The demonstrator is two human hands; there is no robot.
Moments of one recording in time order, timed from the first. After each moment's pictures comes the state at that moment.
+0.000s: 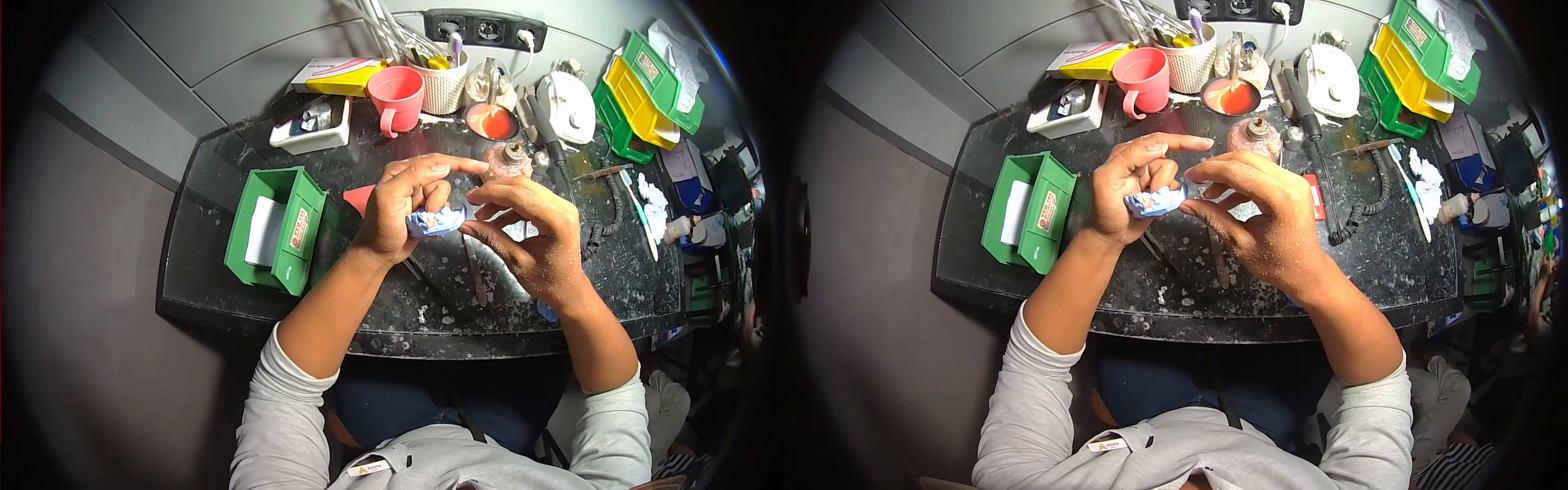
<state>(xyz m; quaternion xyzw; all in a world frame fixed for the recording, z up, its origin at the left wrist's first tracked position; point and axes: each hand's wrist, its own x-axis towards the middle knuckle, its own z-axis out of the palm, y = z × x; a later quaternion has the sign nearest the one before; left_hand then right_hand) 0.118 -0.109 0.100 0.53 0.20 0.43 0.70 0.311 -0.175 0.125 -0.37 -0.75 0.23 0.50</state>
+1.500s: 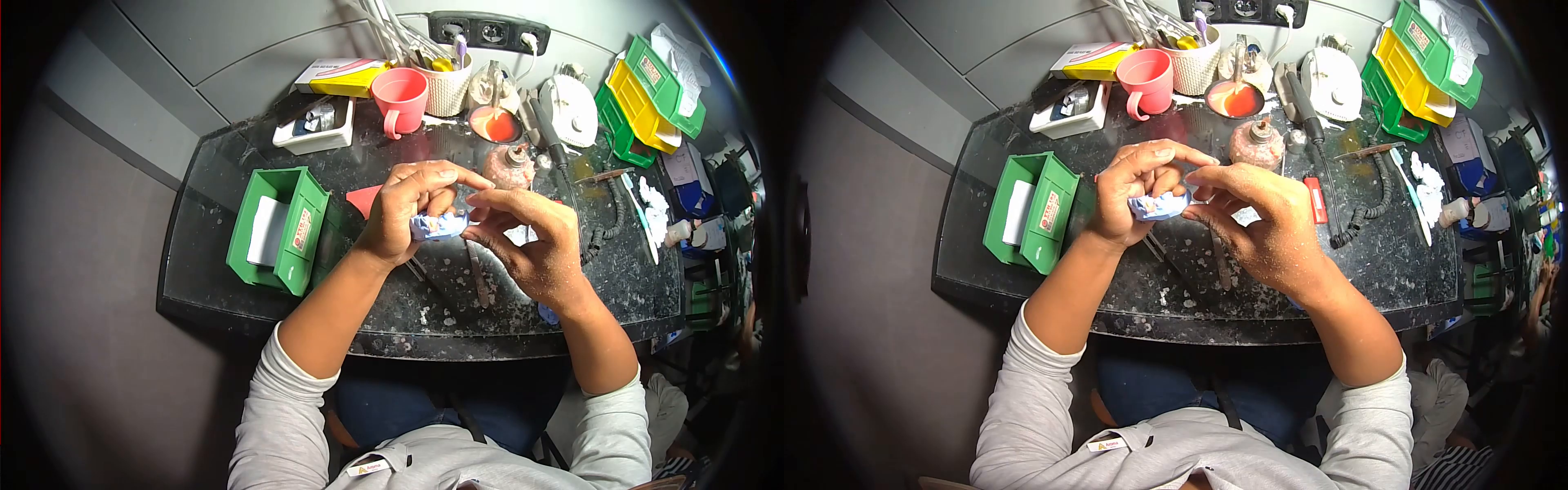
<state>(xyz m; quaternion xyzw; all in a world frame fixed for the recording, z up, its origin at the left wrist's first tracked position) 0.120 -0.115 0.106 0.52 0.19 0.44 0.71 0.311 -0.177 0.122 -0.36 -0.76 0.24 0.49</state>
